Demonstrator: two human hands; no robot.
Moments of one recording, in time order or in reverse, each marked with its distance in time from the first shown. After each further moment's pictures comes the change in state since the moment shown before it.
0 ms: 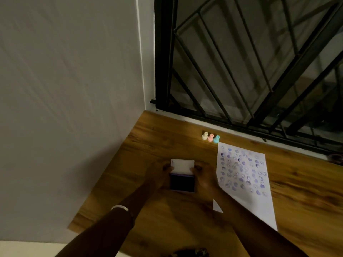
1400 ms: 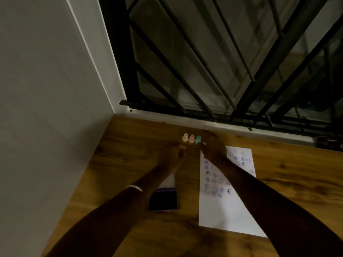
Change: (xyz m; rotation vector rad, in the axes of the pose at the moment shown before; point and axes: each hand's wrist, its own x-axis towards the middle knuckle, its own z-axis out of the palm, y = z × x) left_hand 0.116 0.090 0.076 0.258 -0.021 0.385; right_hand 0.122 0.017 -0.104 -0.520 0.222 -0.013
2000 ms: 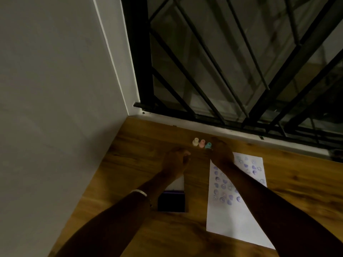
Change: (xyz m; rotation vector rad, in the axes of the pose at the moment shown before) left_hand -0.016 -0.009 -0.016 -0.075 0.005 -0.044; right_hand 0.003 -0.005 0.007 -0.071 -0.088 0.072
